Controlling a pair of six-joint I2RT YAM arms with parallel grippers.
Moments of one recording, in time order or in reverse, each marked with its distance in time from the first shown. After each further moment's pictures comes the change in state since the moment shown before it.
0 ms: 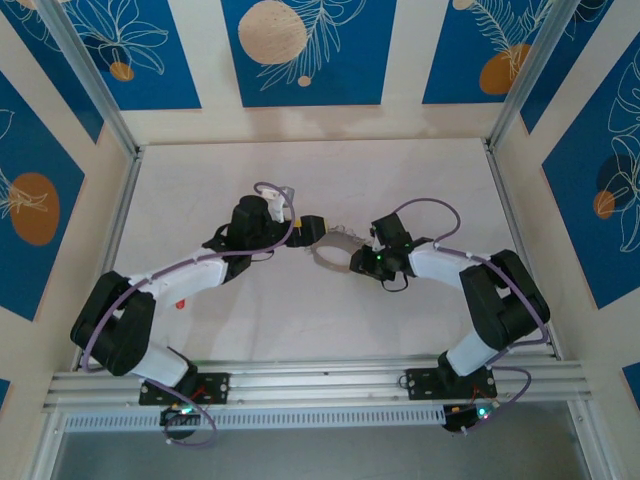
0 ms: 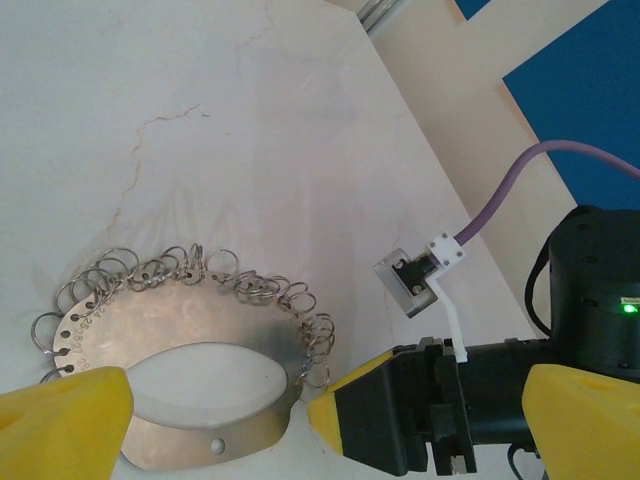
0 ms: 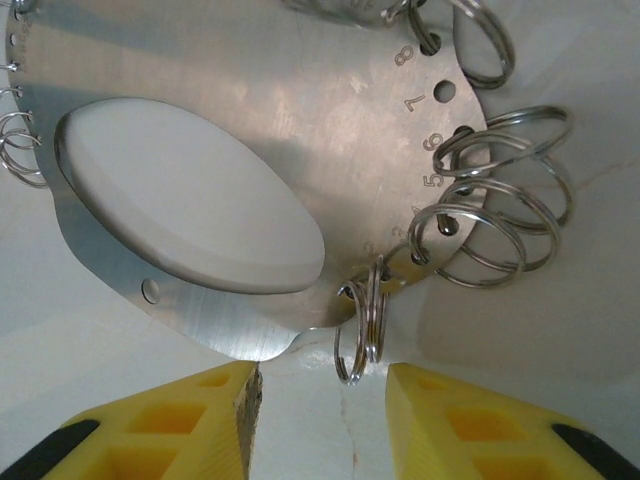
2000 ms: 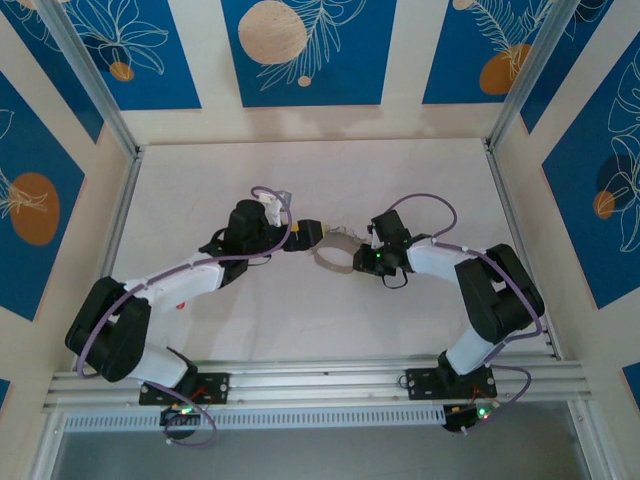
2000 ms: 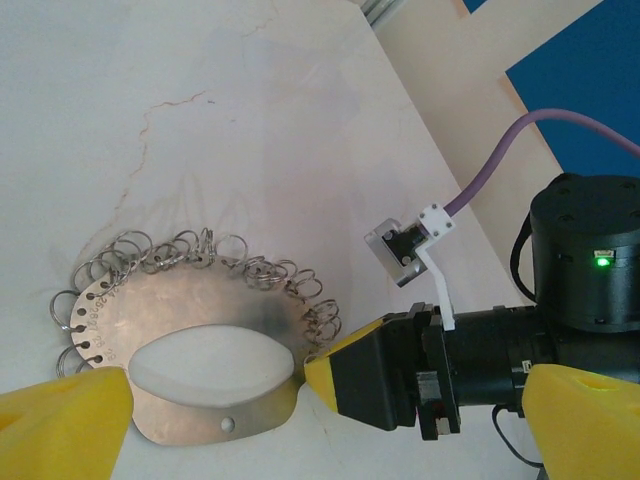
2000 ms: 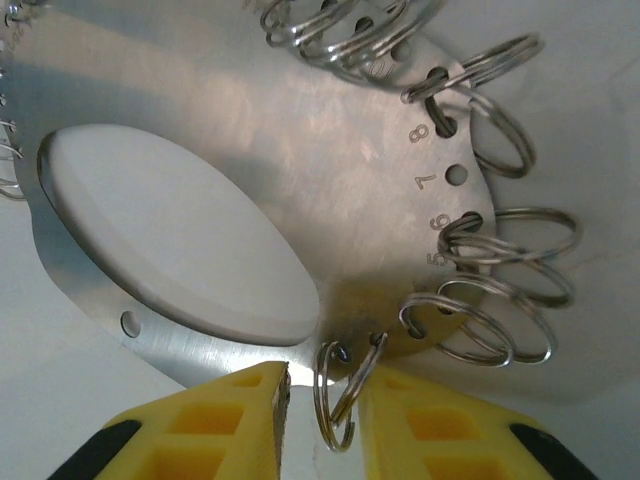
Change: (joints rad) left arm 0.000 -0.037 -0.043 -0.003 -0.001 -0.007; right arm -0.021 0.039 0.032 0.000 0.018 -0.121
